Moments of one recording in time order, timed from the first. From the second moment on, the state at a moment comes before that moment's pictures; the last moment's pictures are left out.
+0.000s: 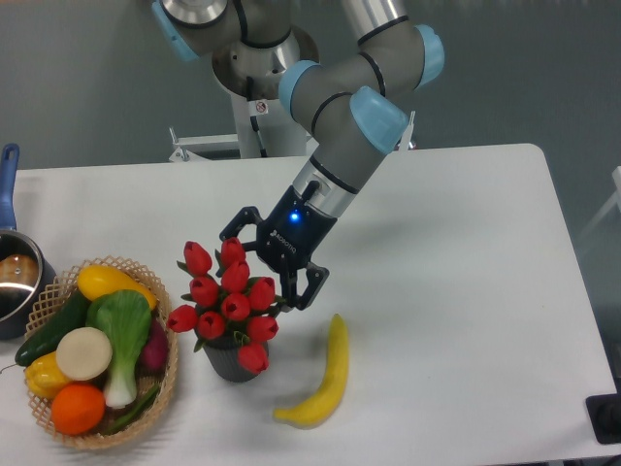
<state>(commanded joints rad) 2.52 -1.82 -1.89 -0.72 0.69 1.11</state>
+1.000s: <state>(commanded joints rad) 2.48 -1.88 -1.84 -0.72 0.69 1.11</state>
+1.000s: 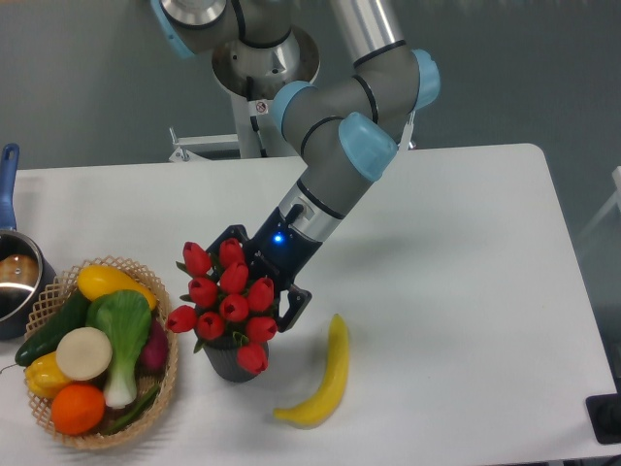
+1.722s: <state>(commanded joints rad) 2.48 -1.88 -1.83 -0.72 0.68 1.11</state>
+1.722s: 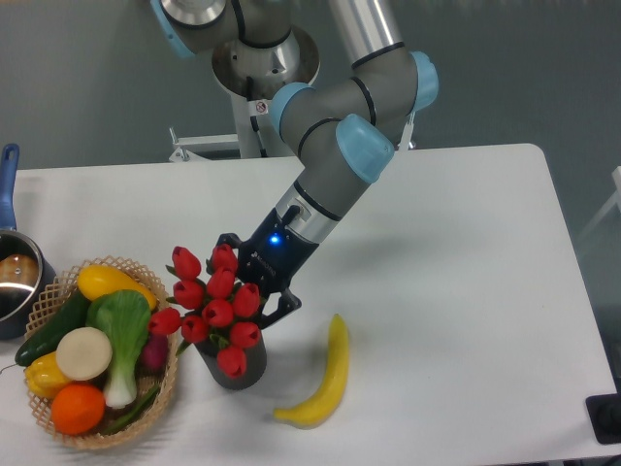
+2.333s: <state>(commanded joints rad) 2.48 -1.87 -1.83 -0.72 0.66 1.11</state>
